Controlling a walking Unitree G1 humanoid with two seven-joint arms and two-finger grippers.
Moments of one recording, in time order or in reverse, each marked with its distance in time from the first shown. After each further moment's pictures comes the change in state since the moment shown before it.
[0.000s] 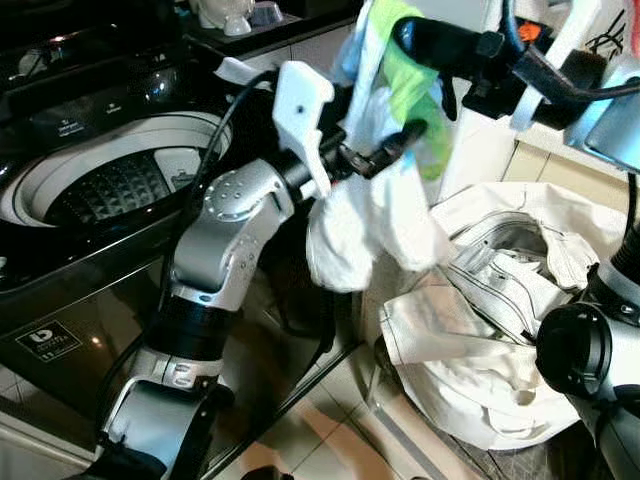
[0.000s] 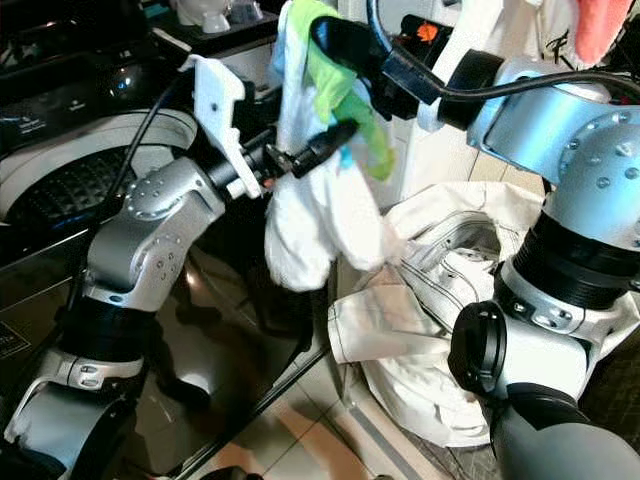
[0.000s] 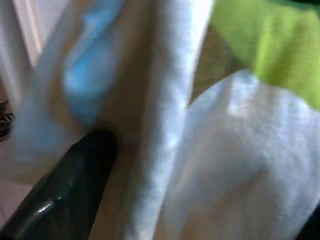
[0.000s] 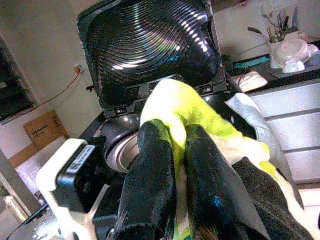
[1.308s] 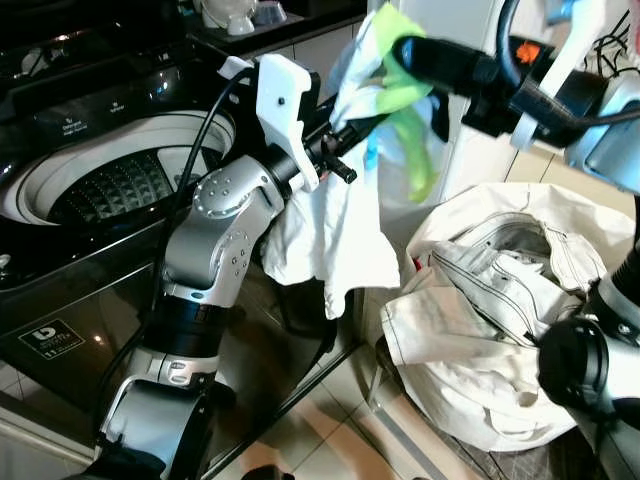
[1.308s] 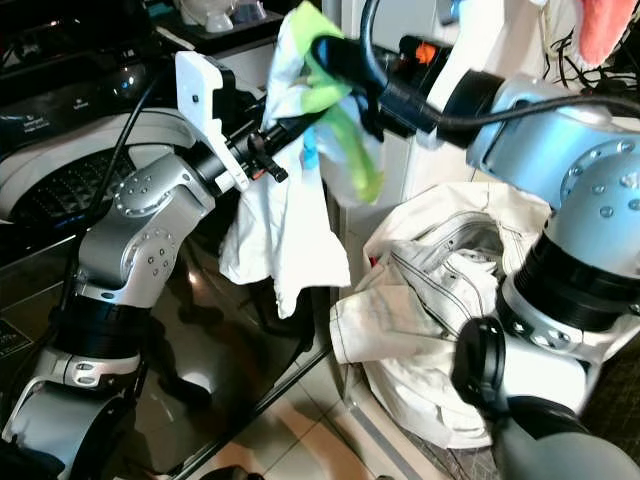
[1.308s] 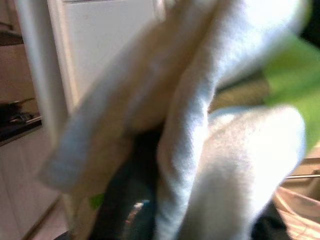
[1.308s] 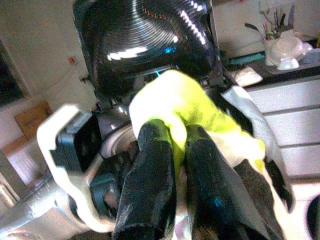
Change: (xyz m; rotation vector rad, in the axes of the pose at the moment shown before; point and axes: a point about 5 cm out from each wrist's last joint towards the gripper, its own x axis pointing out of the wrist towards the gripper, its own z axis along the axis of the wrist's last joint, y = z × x) left arm -0.003 0.011 0.004 -0.011 -0.015 0.060; right arm -0.010 0.005 -0.016 -0.059 0.053 -0.036
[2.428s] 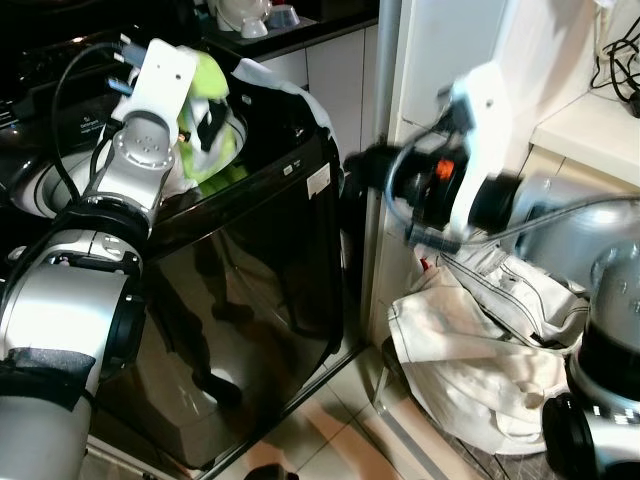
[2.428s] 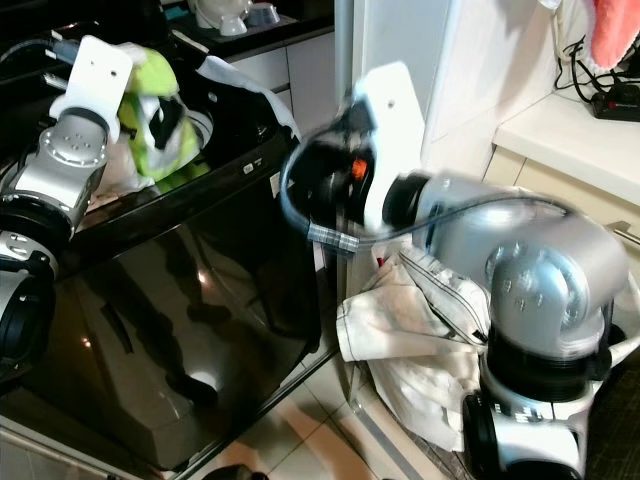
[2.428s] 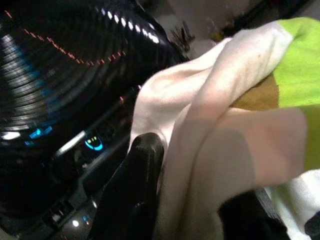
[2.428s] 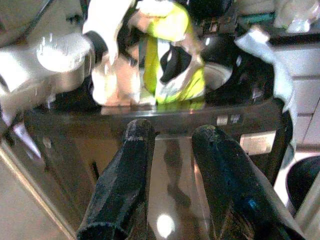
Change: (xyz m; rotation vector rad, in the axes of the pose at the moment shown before) left arm -0.070 0.161 -0.007 0.691 0.549 0.934; right arm 0.010 0.022 -0.073 -0.108 0.210 -0.028
